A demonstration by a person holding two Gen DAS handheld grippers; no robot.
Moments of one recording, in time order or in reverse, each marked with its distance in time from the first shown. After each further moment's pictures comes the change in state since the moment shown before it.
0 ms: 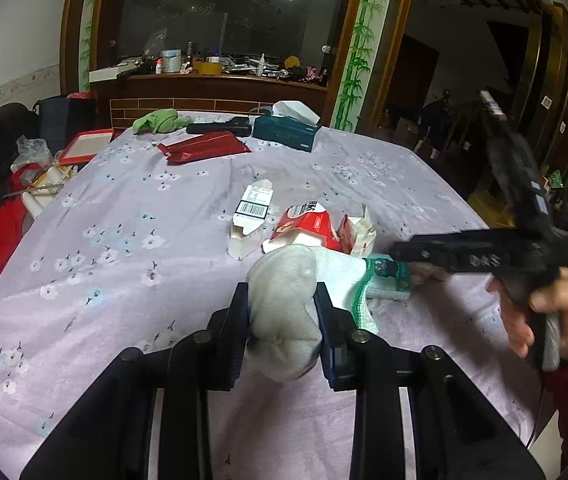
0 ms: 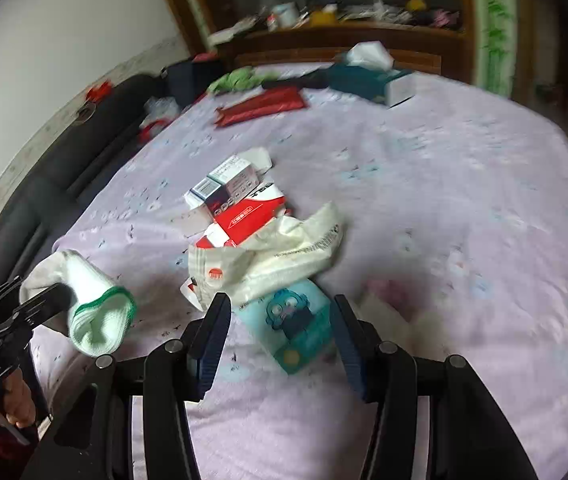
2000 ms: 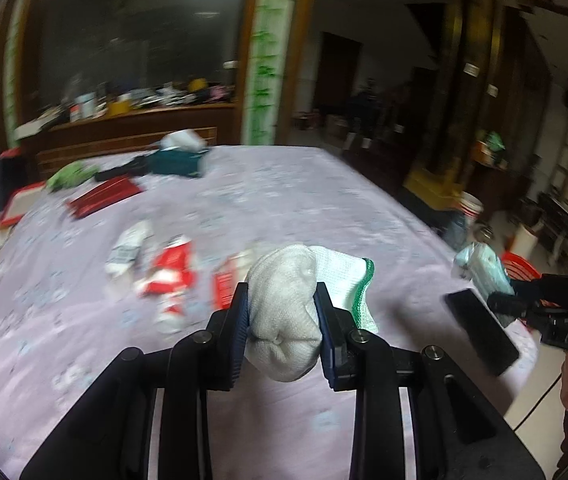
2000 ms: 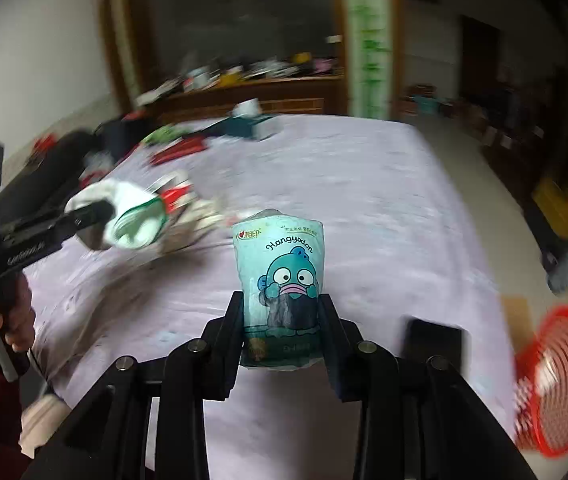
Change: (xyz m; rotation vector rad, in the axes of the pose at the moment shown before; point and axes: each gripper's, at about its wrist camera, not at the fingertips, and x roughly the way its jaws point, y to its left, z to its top) left arm -0.018 -0.133 0.006 0.226 -0.051 -0.212; right arm -0.206 -0.018 -0.166 0.179 -0.251 -0.331
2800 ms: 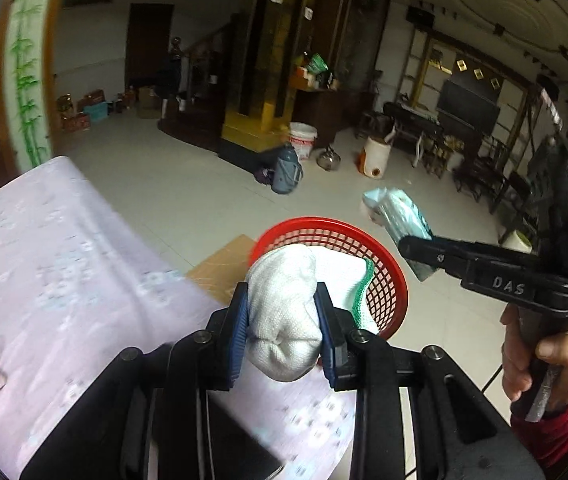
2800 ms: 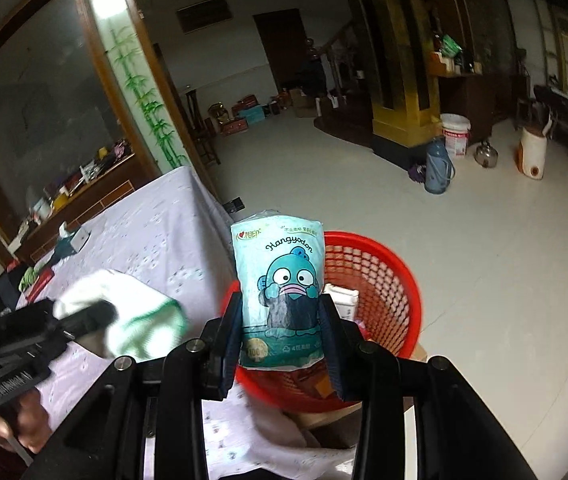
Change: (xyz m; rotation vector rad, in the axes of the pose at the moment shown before) left arm 0.113 -0.349 0.024 0.347 0.179 -0.520; right arm -0.144 -0.249 -0.081 0.528 -0.146 -0.342
